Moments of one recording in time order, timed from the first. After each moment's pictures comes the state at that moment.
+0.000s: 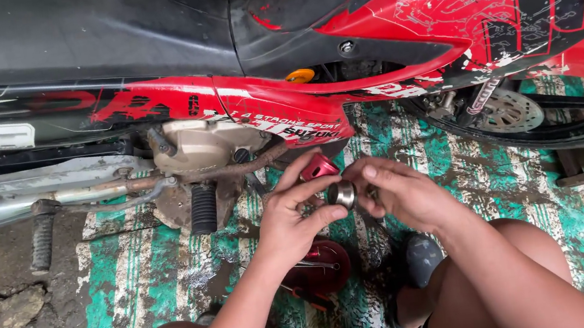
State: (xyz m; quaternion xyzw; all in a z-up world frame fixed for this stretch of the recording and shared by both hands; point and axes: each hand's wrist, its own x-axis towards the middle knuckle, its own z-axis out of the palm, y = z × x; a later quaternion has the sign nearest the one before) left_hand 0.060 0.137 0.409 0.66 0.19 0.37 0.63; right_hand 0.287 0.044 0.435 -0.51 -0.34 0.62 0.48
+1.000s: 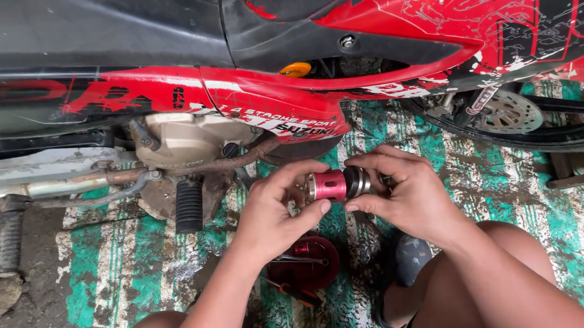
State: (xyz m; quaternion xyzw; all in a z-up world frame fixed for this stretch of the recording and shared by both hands) left_hand 0.053 0.159 0.421 0.68 0.19 0.35 0.62; right_hand 0.281 0.048 0.467 -0.62 -0.61 0.23 0.44
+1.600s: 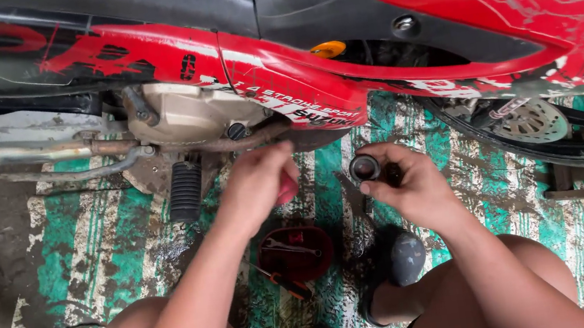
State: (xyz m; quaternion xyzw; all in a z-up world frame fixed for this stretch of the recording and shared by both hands) left_hand 0.053 0.196 0.402 0.56 0.45 0.26 0.64; right_hand 0.298 0.066 0.408 -0.65 -0.52 0.37 0.41
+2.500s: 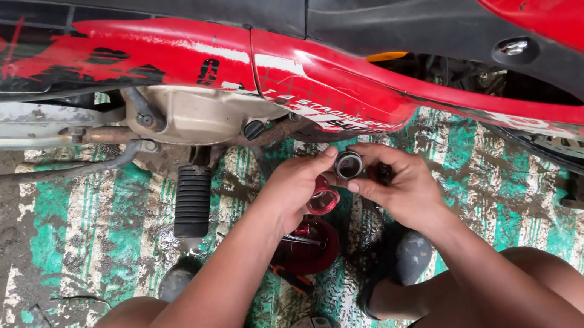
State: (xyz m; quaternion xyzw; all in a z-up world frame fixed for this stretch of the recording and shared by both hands) left_hand 0.098 0.218 0.288 0.22 0.48 0.13 0.84; right_hand 0.292 0.115 0.325 -0.63 -0.48 0.42 0.43
